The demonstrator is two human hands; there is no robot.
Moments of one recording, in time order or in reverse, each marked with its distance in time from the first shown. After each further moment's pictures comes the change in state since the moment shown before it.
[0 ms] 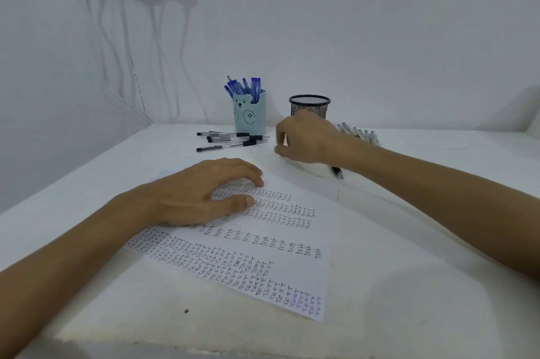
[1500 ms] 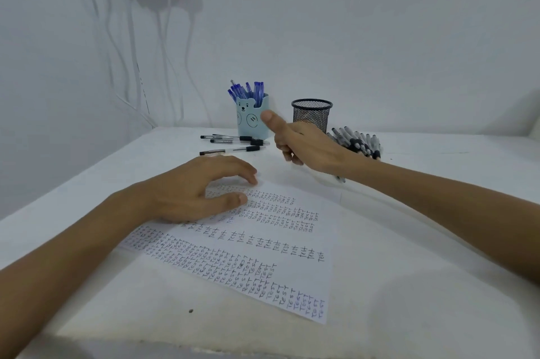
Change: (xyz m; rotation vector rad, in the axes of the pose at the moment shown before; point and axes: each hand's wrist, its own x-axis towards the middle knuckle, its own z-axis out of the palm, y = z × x) left_hand -0.006 -0.007 -0.009 0.021 0.065 0.004; right_hand -0.024 -0.018 -0.003 0.816 -0.012 0.100
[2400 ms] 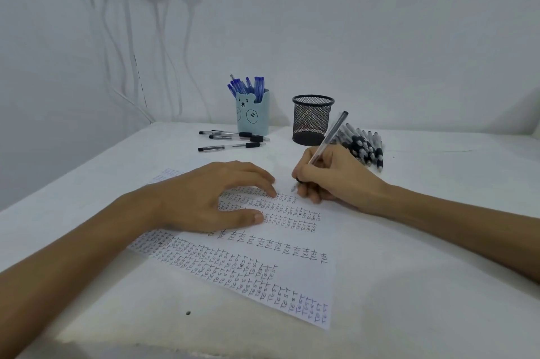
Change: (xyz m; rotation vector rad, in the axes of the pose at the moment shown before) left_hand 0.003 0.029 0.006 0.010 -0.101 0.055; right_hand -0.061 0.022 -0.003 0.374 -0.052 0.074
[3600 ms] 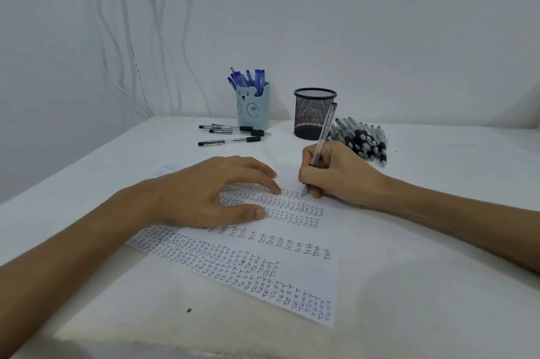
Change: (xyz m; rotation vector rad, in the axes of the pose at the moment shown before) left_hand 0.001 0.000 0.002 -0.036 0.004 -0.030; right_hand -0.001 -0.002 0.003 -0.106 -0.020 -0.029
